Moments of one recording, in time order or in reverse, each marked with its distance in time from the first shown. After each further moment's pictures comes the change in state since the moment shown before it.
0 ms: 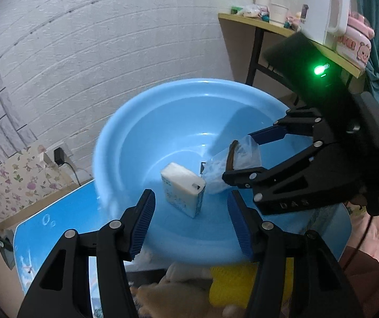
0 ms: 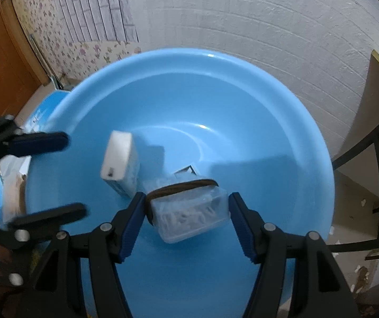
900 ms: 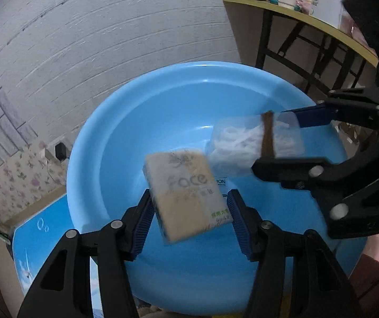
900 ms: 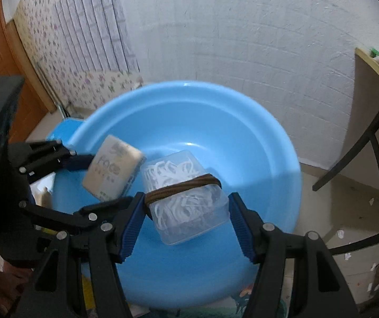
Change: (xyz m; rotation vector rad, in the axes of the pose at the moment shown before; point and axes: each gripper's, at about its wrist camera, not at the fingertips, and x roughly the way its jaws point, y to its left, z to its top) left arm 0.048 -0.011 0.012 0.023 0.078 0.043; right arm -0.032 -0.008 -0.019 0.049 -0.140 0.051
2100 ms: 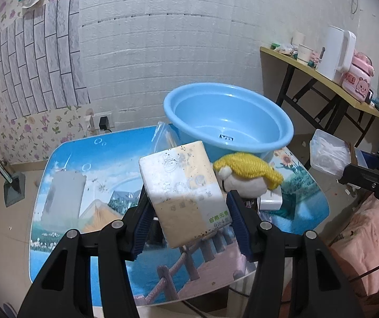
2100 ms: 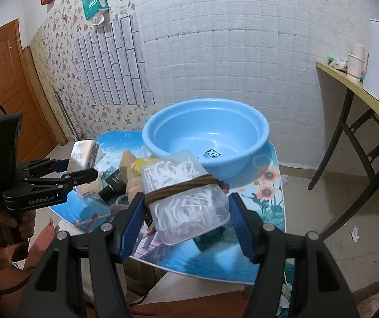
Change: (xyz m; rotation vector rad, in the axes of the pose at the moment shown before) left arm -0.157 0.007 -0.146 -0.296 -0.201 0.084; right arm -0.156 0.064 -0.139 0.080 -0.290 0.006
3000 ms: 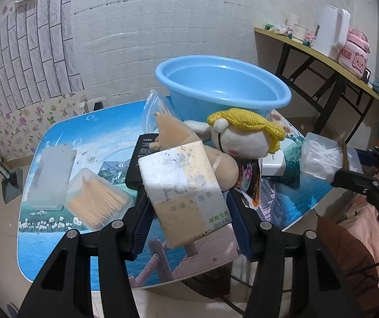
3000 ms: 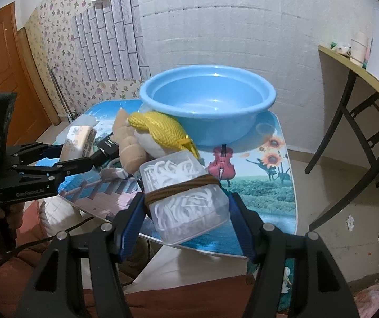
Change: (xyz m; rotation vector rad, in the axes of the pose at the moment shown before) left arm 0.016 -0.003 -0.043 0.034 0.067 -0.009; right arm 0.022 0.011 -0.044 -0.027 0.093 -0.036
